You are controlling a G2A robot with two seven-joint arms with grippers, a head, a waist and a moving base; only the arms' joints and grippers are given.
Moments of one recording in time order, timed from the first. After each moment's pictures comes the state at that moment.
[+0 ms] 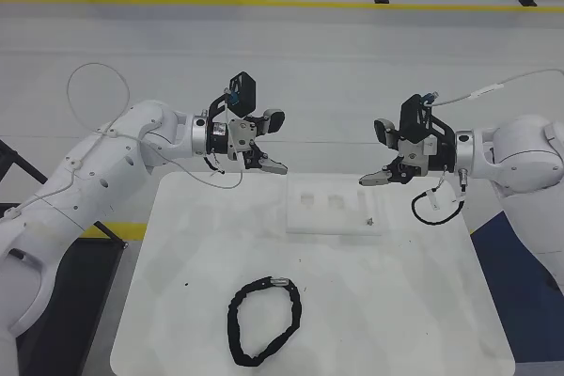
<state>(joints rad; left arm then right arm) 0.13 -0.87 -0.22 -1.17 0.42 -1.01 -0.01 -0.58 -0.93 0.98 -1.42 -0.26 -0.92 0.85</state>
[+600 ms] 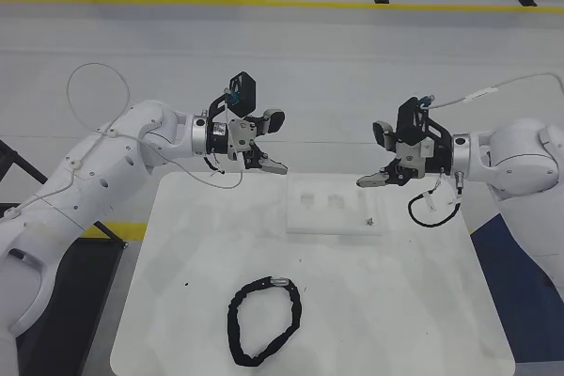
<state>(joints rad) 0.13 -0.87 -0.22 -1.17 0.42 -1.01 -0.01 -0.61 -0.93 0.98 -1.43 -0.31 -0.88 0.82</state>
